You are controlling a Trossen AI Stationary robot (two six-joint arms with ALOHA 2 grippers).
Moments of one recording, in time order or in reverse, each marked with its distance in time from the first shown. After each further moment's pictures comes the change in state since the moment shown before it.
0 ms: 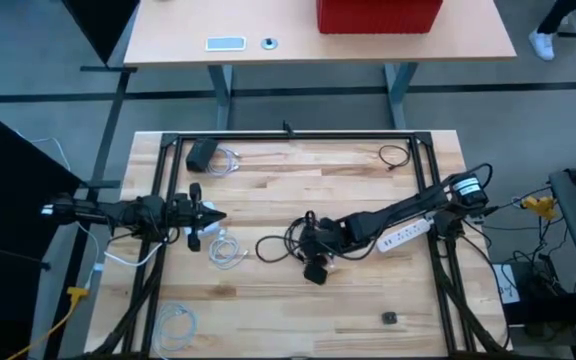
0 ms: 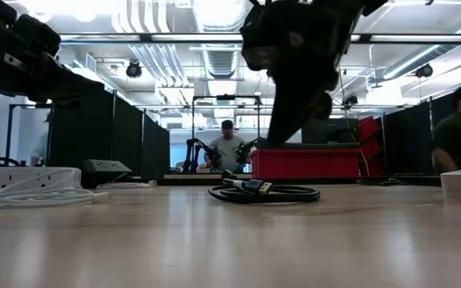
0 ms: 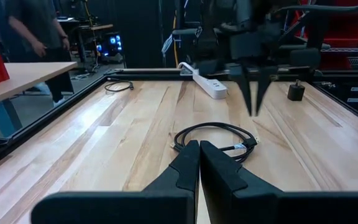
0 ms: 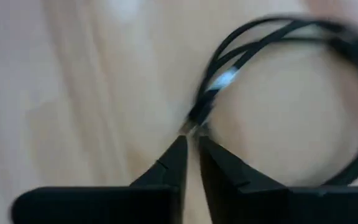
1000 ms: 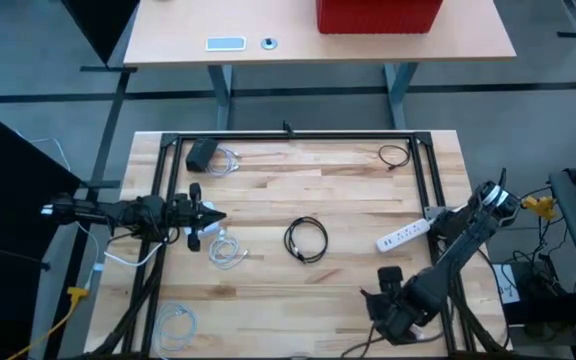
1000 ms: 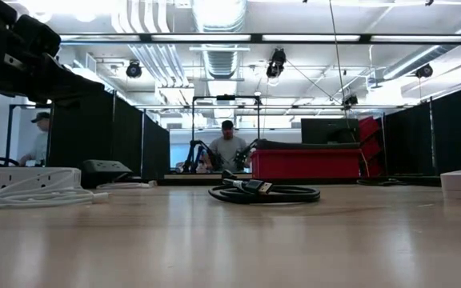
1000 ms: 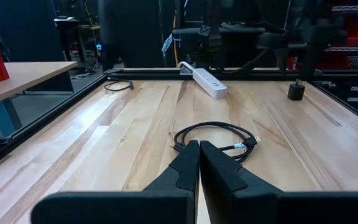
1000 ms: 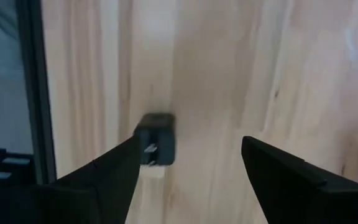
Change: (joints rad) left arm 0.000 0.002 0.000 -0.001 0.000 0.000; right arm 0.611 -0.108 -0.003 -0.484 0.000 0.187
